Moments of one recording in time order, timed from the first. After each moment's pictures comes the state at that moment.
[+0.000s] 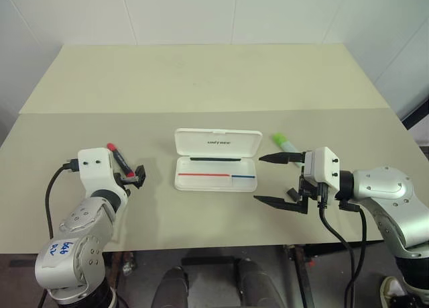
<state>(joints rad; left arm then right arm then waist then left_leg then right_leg) -0.21 0.14 0.41 -0.83 -0.23 1.37 0.13 -0.25 -0.79 -0.01 -0.43 0.45 0.30 1.06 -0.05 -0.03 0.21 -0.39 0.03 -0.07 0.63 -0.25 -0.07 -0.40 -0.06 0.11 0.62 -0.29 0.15</state>
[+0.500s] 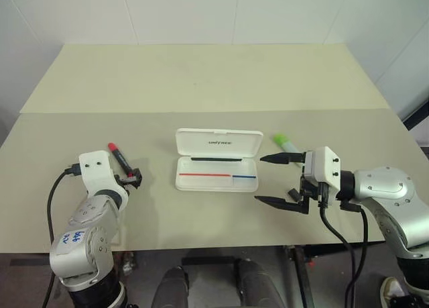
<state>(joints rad) -0.24 0.10 0.41 -0.65 -0.15 1.29 0.15 -0.25 -0.80 -0.03 -0.44 0.46 0.32 1.05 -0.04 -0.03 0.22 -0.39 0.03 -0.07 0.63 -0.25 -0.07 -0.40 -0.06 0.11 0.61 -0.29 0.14</state>
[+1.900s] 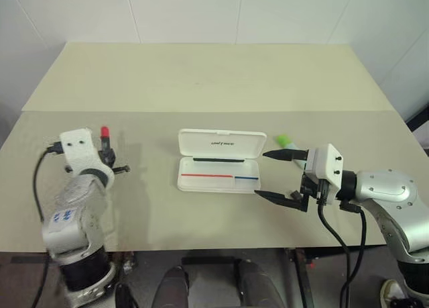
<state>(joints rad) -0.20 0.28 0.45 -0.56 -0.16 1.03 -0.01 -0.23 -0.77 -0.04 -0.47 0.45 0.34 0.99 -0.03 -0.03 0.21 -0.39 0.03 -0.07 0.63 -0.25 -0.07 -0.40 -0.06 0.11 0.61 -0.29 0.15</state>
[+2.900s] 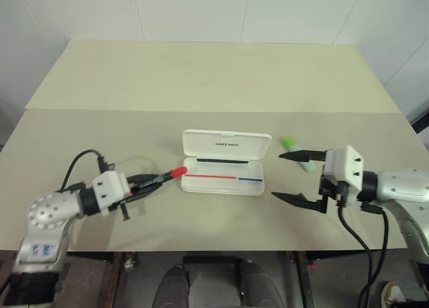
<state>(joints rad) -0.20 0.69 0.14 -0.01 -0.23 -0.19 -1.02 -0.14 -0.87 -0.22 -0.48 0.53 0.34 1.05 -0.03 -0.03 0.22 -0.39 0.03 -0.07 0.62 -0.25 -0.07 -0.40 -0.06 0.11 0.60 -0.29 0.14</state>
